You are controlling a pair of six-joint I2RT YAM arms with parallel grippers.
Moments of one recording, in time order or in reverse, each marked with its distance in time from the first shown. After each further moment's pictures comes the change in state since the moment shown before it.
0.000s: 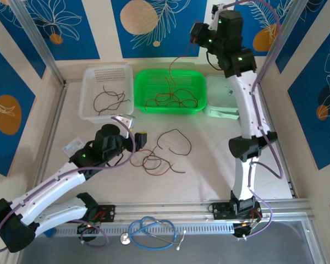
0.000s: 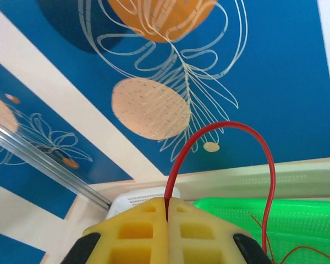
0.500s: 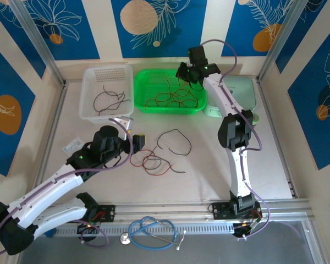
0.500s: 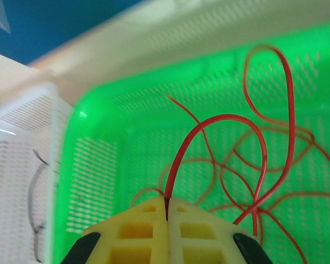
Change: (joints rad) left arm -0.001 -0.031 0.000 -0.072 -0.001 -0.029; right arm 0.007 0.225 -0.365 0.041 -0.021 0.058
